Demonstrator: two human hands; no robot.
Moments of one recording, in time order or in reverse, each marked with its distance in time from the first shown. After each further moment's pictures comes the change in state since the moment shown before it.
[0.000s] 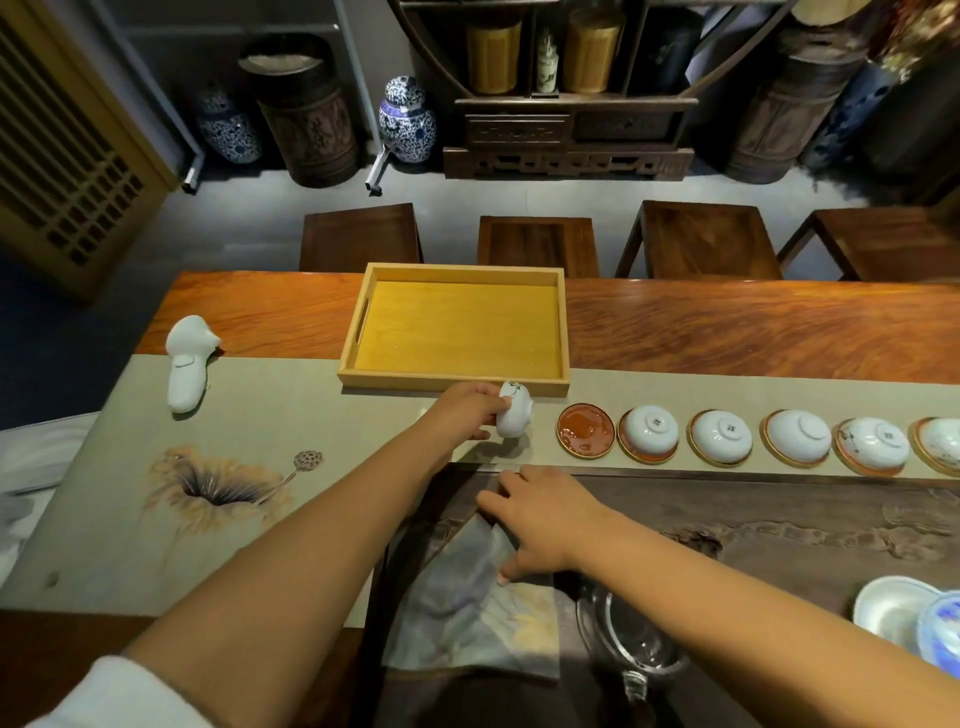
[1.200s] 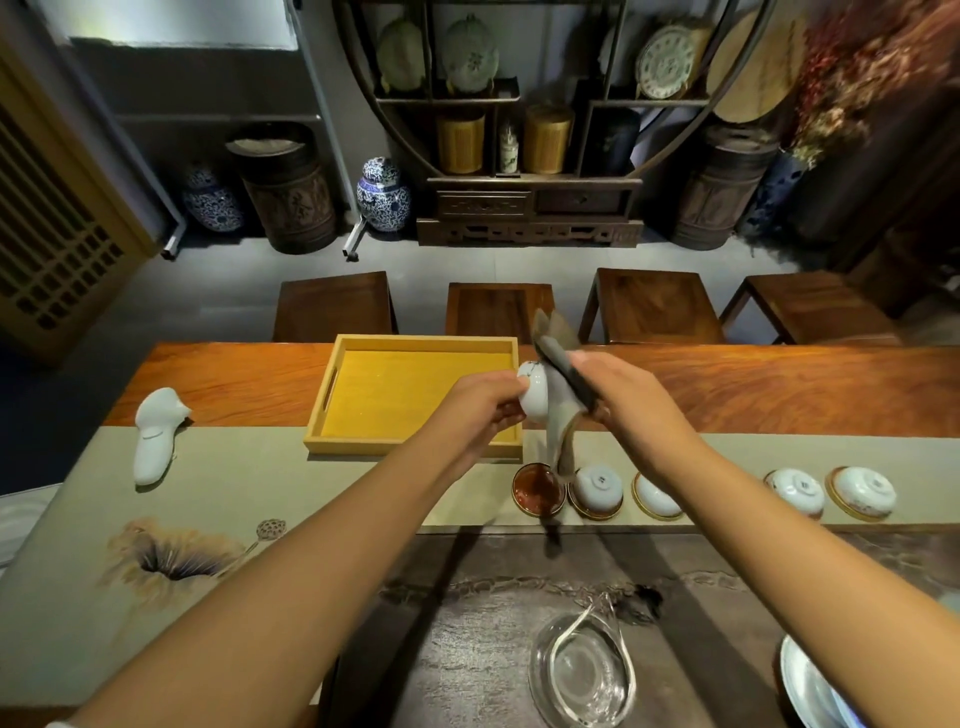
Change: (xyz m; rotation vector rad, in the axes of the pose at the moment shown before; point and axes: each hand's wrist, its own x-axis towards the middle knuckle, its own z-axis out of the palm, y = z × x) left_hand -0.027 0.090 0.042 -0.434 -0.114 0.219; right_hand -0.077 0.093 -0.116 1.468 0.789 0.388
